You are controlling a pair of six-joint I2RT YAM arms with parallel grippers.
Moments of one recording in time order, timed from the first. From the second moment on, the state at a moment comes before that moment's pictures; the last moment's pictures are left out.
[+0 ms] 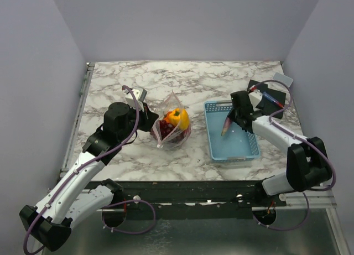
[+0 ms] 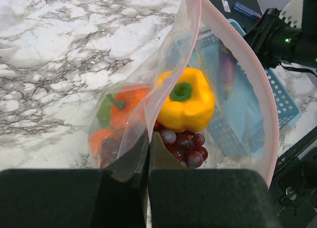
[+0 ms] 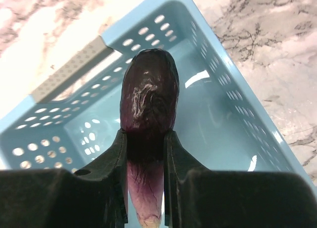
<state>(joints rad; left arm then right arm) -0.54 0.84 0.87 -0.32 0.10 -0.31 0.35 1.48 0.88 -0.26 0.45 0.79</state>
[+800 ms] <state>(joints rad) -0.52 0.85 0.87 -0.32 0.11 -0.31 0.37 1.01 0.92 -0.26 0.11 0.66</state>
